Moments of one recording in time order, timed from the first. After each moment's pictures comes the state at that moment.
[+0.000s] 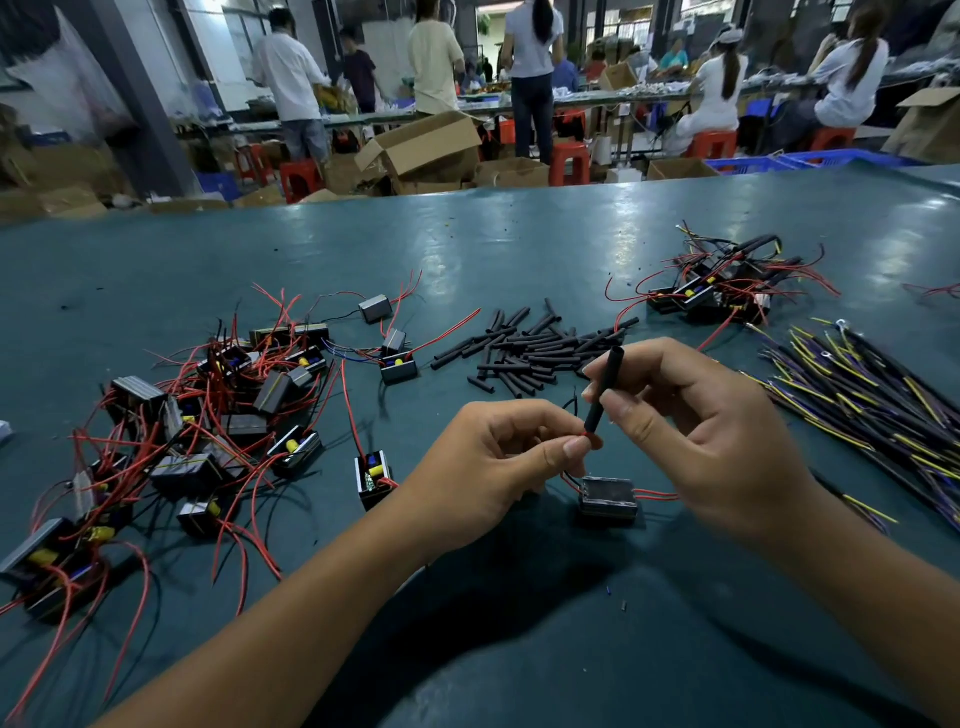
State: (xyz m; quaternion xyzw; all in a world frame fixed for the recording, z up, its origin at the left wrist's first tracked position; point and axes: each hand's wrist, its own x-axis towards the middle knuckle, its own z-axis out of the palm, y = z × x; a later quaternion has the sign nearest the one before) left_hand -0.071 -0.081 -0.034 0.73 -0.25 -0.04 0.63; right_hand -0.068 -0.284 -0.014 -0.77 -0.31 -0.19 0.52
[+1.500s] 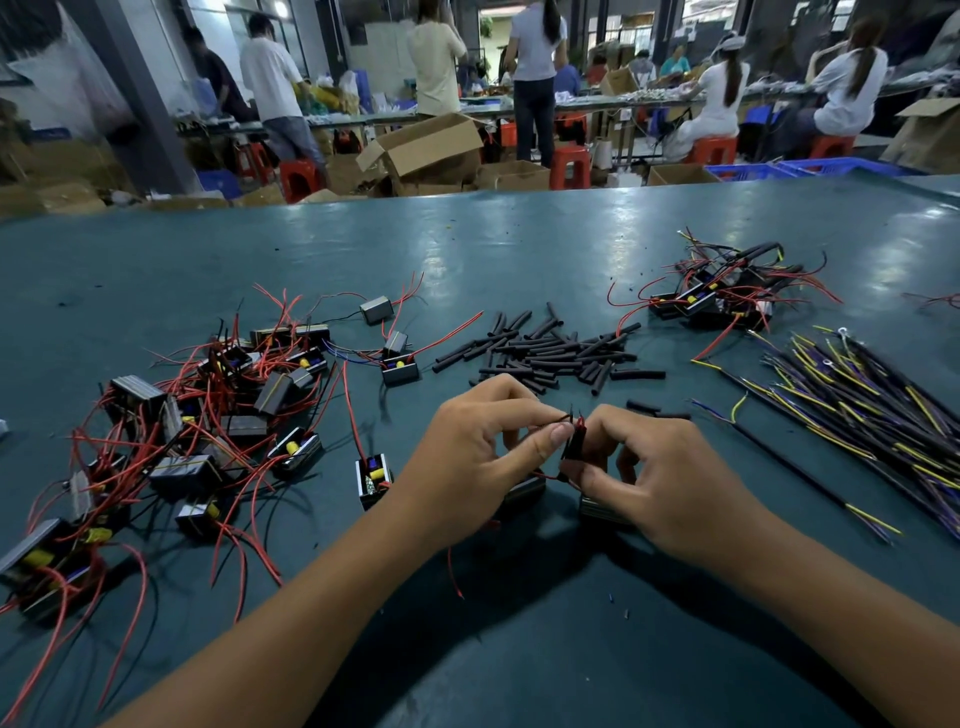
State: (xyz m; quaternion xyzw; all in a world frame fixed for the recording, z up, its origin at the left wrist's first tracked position) left_hand -0.065 -0.075 -0.031 0.84 -0.25 0.15 0.46; right_hand -0.059 -0.277 -0.039 -0.85 -0.33 -0.14 0.39
